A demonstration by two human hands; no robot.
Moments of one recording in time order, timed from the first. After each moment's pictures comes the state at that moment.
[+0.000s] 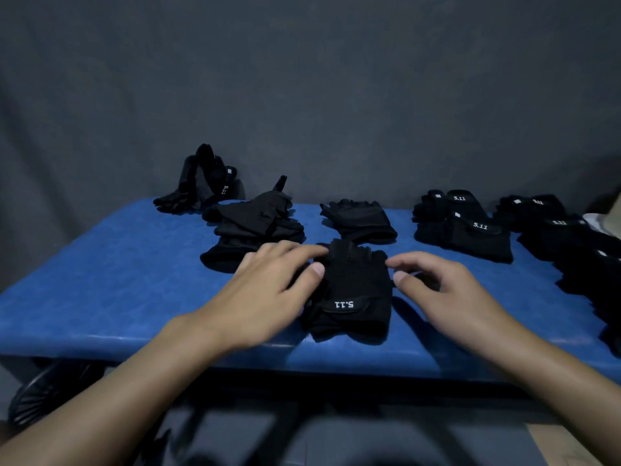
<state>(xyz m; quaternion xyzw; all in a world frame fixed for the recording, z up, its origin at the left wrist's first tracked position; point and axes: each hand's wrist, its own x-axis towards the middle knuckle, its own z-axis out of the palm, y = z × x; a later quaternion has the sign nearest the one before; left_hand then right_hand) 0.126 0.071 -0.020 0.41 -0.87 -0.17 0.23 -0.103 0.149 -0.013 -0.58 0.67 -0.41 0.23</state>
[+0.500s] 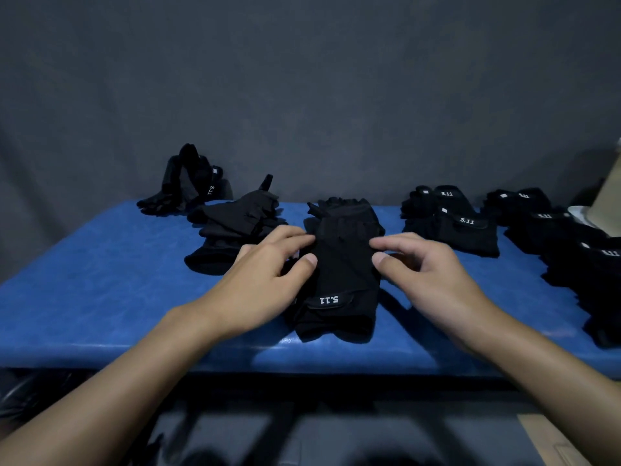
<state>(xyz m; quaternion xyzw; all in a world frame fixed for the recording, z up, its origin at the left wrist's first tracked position) 0.109 0.063 -0.014 0.42 -0.85 -0.22 0.24 -0.100 0.138 -0.008 -0.57 0.63 -0.47 0.23</state>
